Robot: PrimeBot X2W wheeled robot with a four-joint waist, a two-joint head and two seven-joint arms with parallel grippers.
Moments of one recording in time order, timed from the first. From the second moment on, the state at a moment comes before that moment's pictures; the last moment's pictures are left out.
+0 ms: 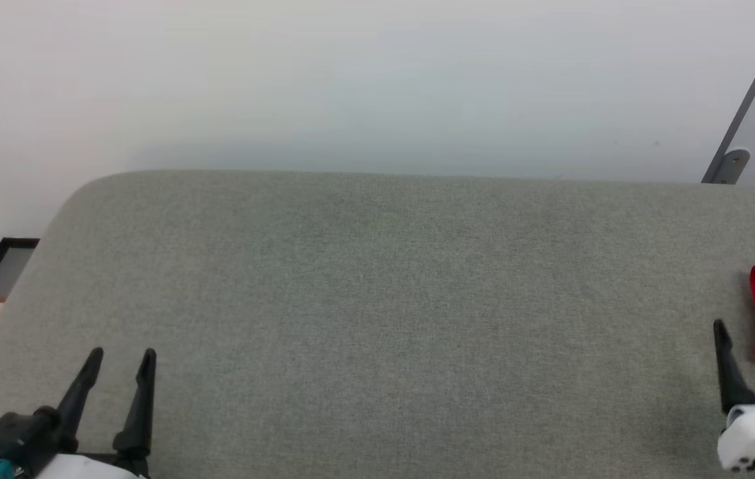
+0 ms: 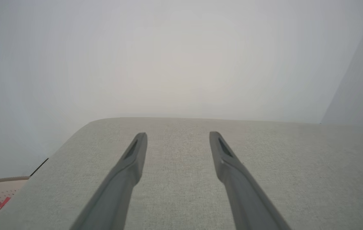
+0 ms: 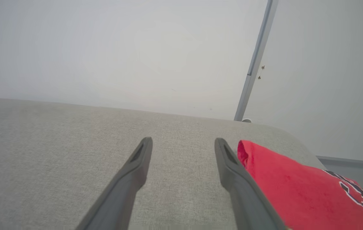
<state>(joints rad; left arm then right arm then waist) 0.03 0.42 -0.05 0.13 -0.49 -0.10 -0.26 -0.19 -0.31 -0.04 0.46 0.22 0.13 -0.26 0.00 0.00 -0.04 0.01</state>
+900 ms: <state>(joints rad) 0.06 0.38 0.00 0.17 -0.50 -0.13 -0.26 -0.03 -0.20 -0.07 0.34 0.16 0.13 -0.26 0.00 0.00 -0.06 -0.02</state>
